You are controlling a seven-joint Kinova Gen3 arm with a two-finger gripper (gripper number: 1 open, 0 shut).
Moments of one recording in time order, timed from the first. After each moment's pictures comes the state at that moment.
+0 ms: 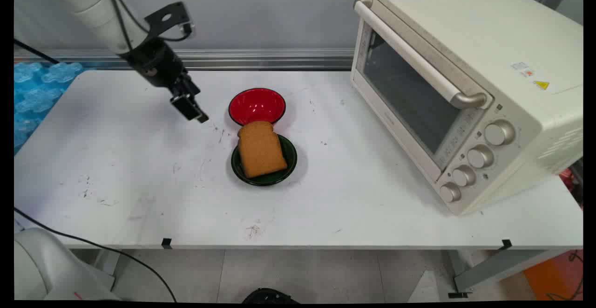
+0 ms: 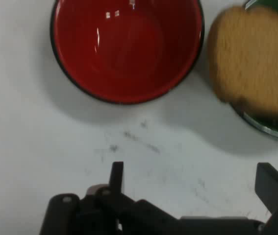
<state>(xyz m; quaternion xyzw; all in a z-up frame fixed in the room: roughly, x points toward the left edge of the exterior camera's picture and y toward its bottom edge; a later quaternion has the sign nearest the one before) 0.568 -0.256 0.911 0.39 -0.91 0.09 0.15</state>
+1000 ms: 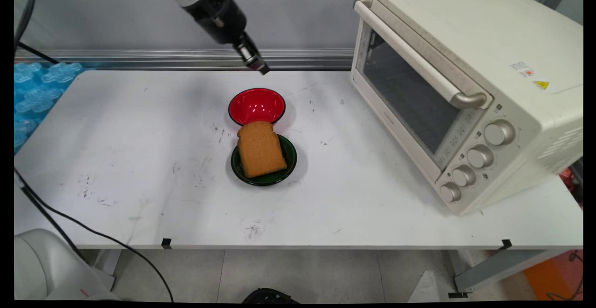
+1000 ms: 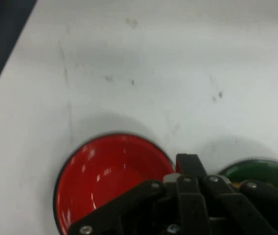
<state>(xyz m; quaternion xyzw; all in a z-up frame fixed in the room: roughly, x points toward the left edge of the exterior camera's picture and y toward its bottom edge) 0.486 -0.338 0.966 0.37 -0.90 0.11 0.22</state>
